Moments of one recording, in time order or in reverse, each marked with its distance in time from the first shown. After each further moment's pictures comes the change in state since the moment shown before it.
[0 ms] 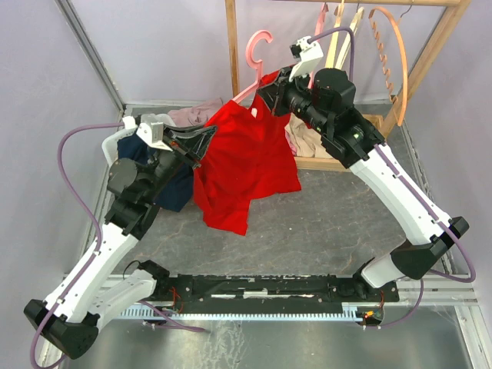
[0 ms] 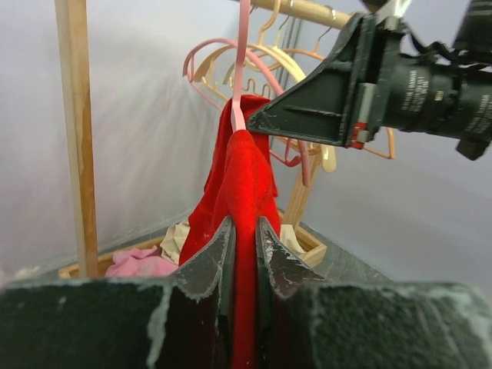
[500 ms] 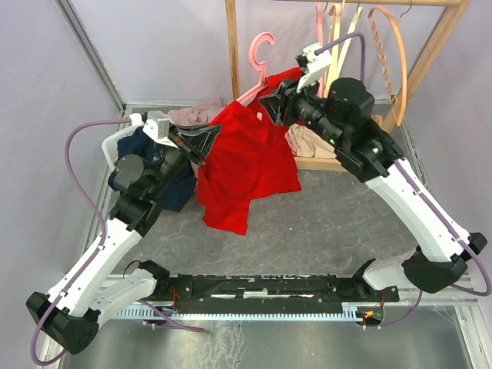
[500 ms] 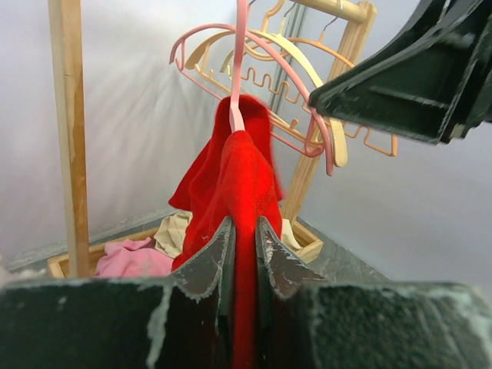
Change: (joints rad) left arm -0.013 0.050 0.000 0.009 -0.028 -0.023; right arm 0.058 -0.095 -0.031 -0.060 -0.006 -0.125
